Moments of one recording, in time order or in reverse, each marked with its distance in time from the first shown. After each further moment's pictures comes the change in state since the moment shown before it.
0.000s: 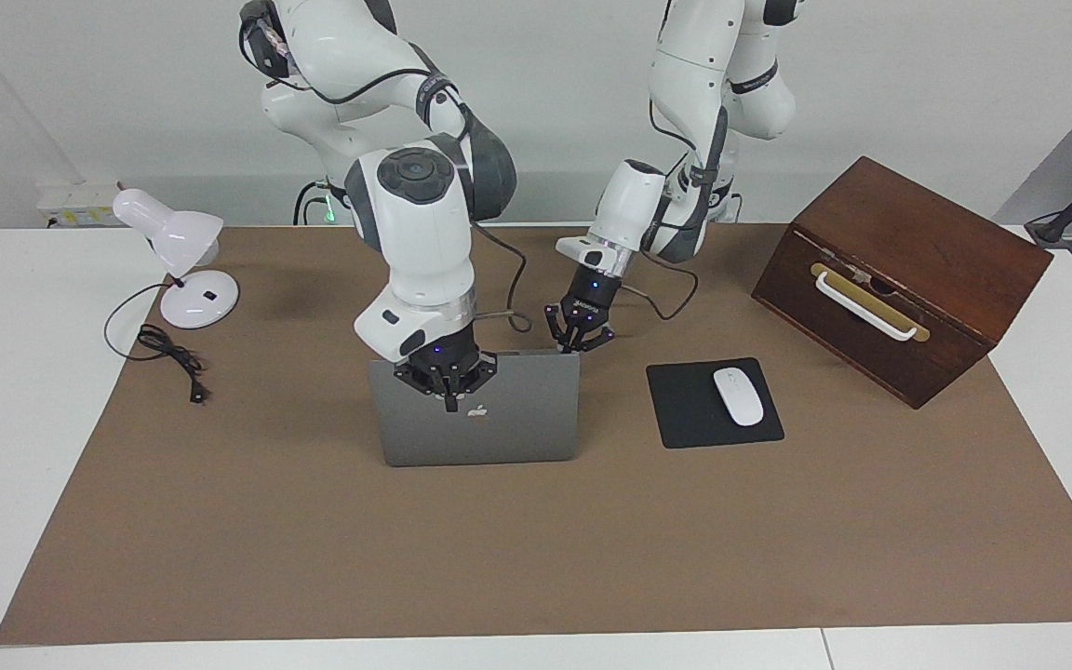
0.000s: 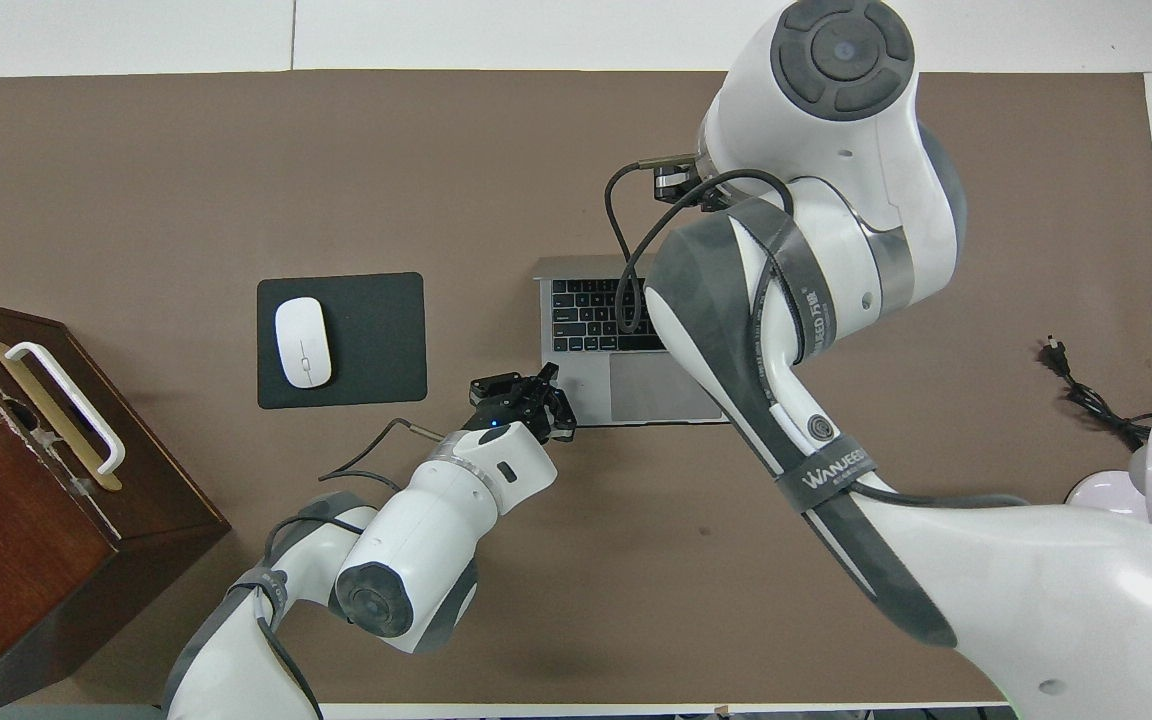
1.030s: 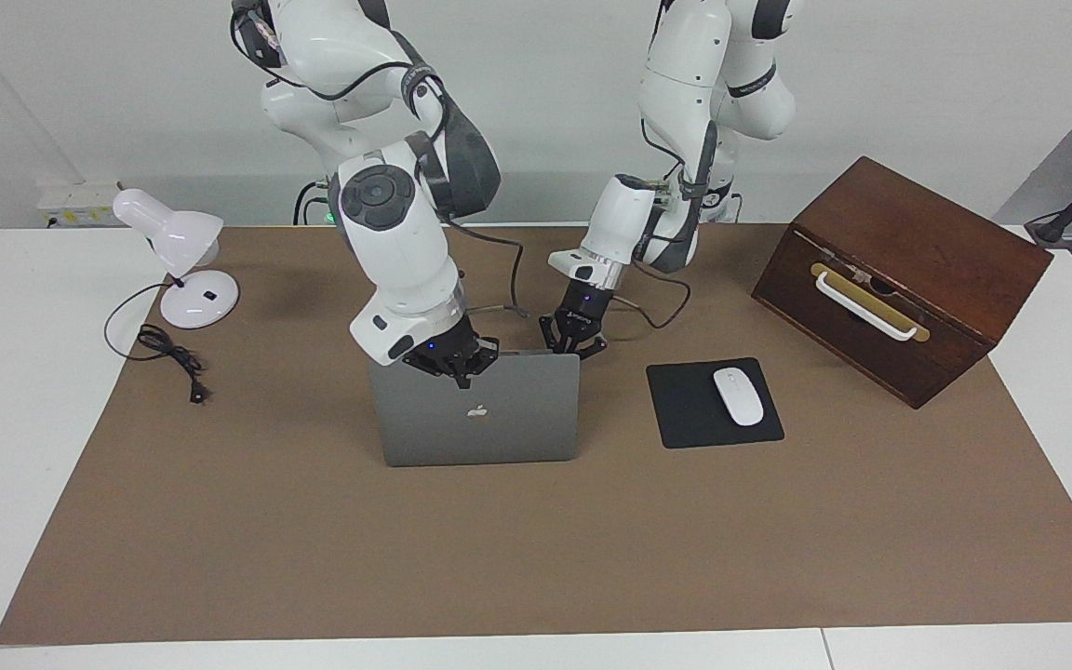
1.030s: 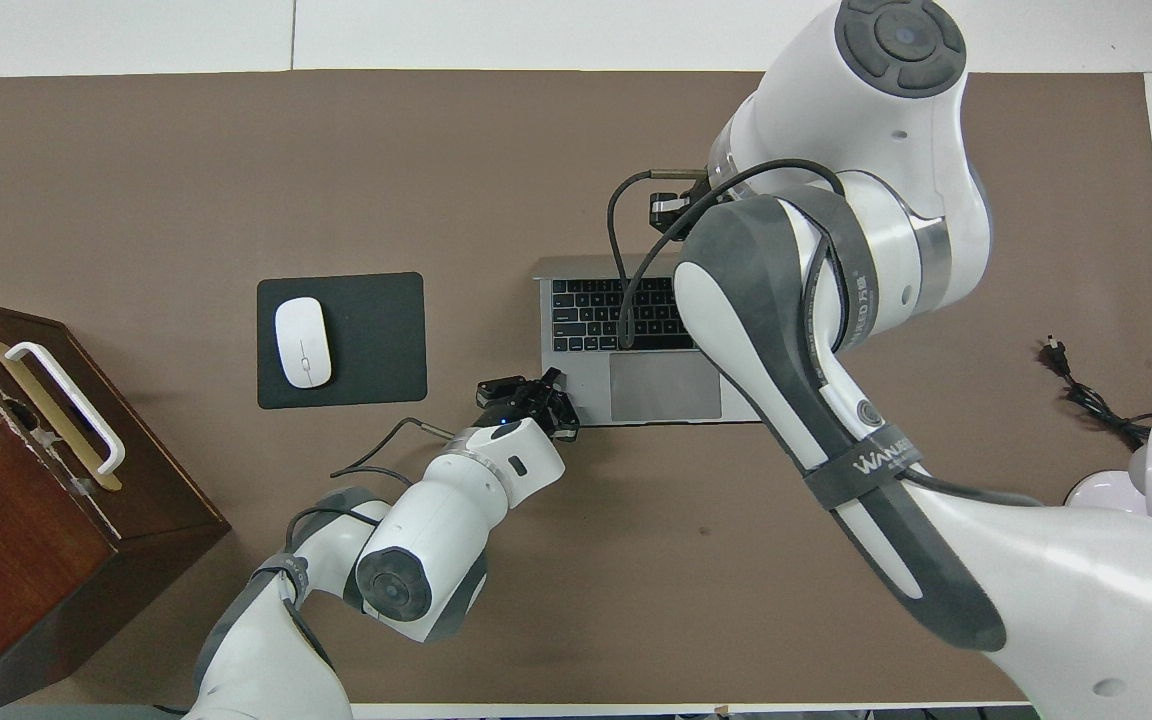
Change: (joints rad) left arm -0.018 0.058 0.000 0.016 0.000 0.002 0.002; right arm -0.028 -0.045 -0.001 -0.094 0.203 -0.050 0.000
